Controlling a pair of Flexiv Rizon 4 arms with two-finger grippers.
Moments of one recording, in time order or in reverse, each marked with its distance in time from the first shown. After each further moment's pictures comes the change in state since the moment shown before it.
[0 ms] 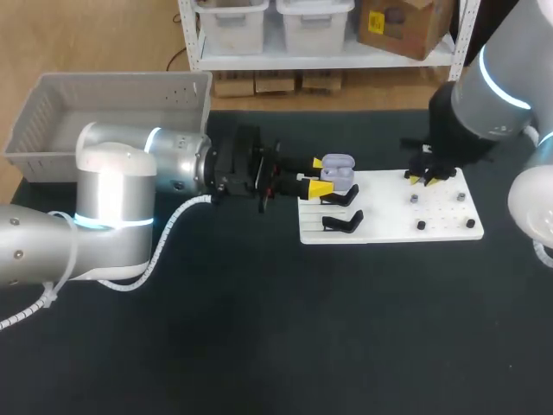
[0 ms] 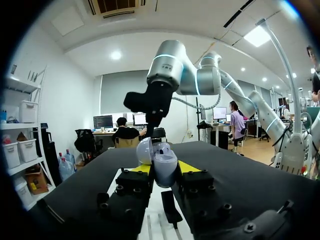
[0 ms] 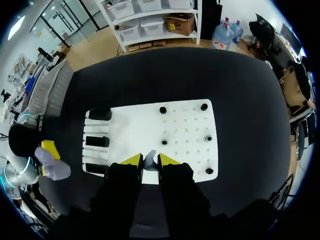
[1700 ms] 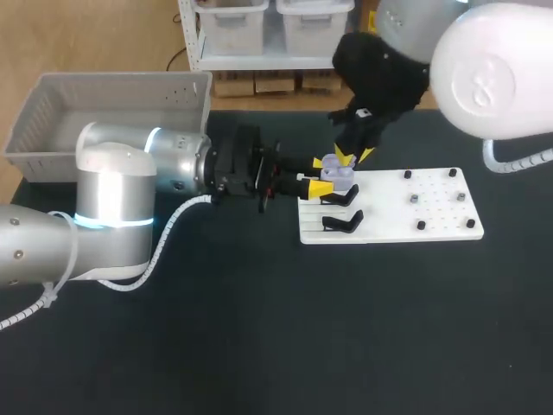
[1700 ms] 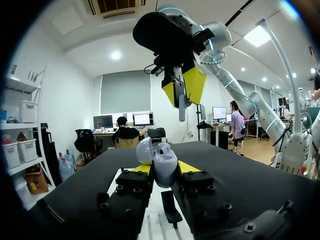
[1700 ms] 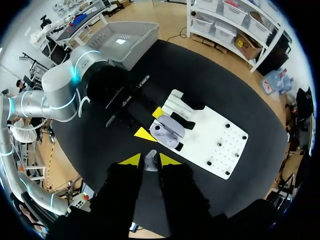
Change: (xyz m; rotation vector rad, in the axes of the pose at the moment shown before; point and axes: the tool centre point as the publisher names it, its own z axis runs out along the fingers) left arm 0.000 0.000 0.000 0.000 0.000 0.000; right arm 0.034 0.138 -0.084 -0.138 0.212 -0.554
